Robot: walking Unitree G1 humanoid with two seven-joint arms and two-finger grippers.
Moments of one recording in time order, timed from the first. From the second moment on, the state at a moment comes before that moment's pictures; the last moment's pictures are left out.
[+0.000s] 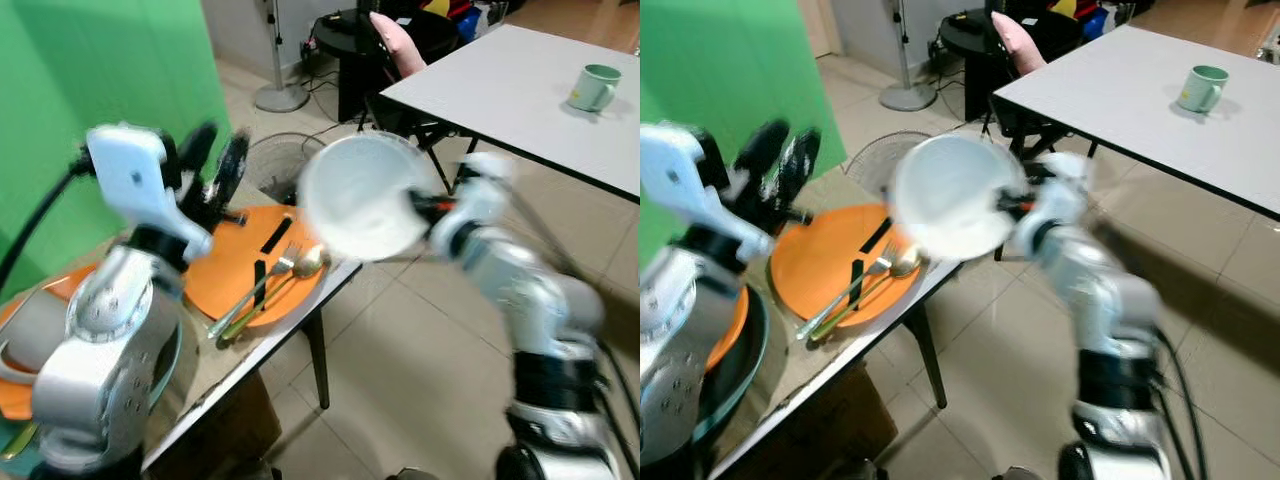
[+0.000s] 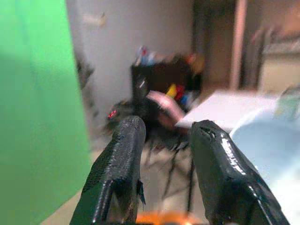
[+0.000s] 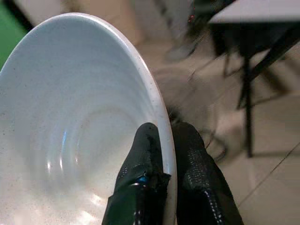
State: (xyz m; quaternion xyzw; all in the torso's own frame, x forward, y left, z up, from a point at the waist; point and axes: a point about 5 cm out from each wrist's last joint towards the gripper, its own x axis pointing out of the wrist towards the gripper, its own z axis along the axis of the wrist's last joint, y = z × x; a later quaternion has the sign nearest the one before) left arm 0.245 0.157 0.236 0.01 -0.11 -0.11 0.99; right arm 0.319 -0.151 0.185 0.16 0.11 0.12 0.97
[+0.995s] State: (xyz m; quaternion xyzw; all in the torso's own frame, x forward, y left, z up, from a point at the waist) left arm 0.241 0.142 0.185 0.05 -0.04 -0.06 1.00; right arm 0.269 -0.170 0.172 0.04 0.07 0.06 1.00
